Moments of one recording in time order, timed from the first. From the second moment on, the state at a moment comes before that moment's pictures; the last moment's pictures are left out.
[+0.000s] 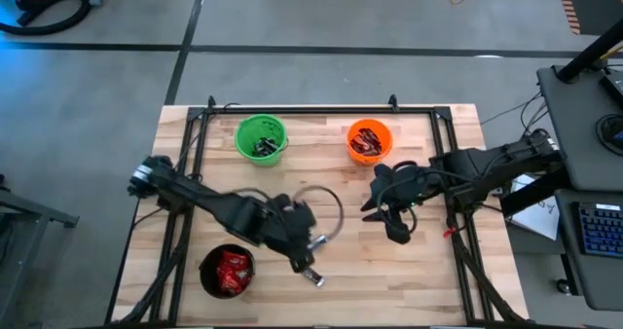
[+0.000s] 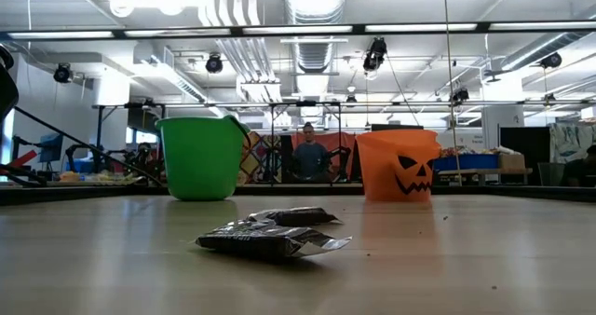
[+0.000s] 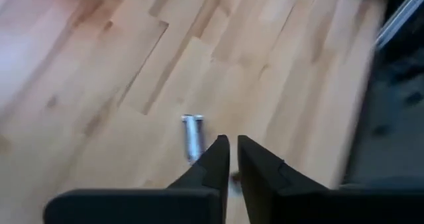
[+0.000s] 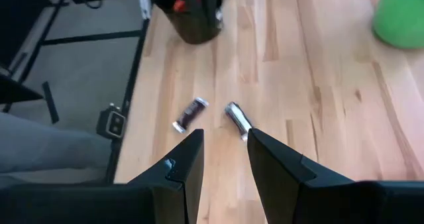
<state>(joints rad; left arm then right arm) -0.43 1.78 1.79 -1.02 -0.34 -0.85 0.28 1.28 1.35 -0.76 -0.03 0.31</state>
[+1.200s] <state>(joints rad) -0.50 1.90 1.03 0.00 -0.57 -0.58 0.29 1.28 1.31 -0.54 0.09 0.48</state>
